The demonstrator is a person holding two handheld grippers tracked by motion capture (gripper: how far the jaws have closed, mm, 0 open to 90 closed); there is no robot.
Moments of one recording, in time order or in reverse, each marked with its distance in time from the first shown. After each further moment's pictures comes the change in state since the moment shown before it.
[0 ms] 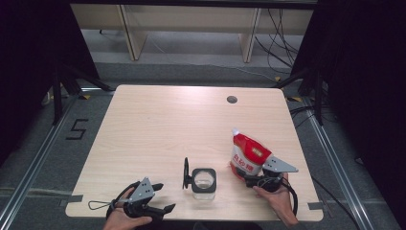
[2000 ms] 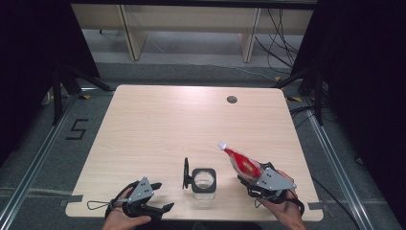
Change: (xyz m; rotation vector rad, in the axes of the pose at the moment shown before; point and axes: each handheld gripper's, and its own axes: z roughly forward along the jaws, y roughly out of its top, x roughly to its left) left arm 0.002 -0.002 -0.001 -0.001 0.017 -0.003; right arm 0.044 0.033 -0.037 0.106 -0.086 -0.456
